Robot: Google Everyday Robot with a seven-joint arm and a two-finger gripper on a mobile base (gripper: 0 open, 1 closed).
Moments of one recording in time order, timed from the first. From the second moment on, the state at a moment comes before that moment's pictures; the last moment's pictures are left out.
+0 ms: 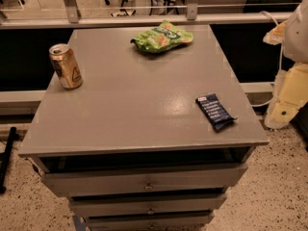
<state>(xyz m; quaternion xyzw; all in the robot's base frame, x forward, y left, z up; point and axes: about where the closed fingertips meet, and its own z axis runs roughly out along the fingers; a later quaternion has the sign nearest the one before) 0.438 -0.217 0.976 -0.60 0.78 -0.03 0.16</state>
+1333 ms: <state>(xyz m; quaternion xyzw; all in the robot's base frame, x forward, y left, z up) 0.466 -0.194 0.906 -0.55 0.81 0.00 0.19</state>
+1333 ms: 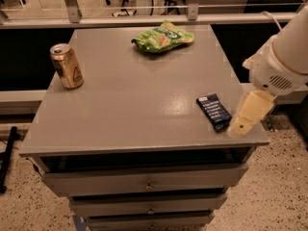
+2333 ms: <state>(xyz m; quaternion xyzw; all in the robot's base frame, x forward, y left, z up) 0.499 -0.171 0.840 -0.51 0.83 0.08 0.21</state>
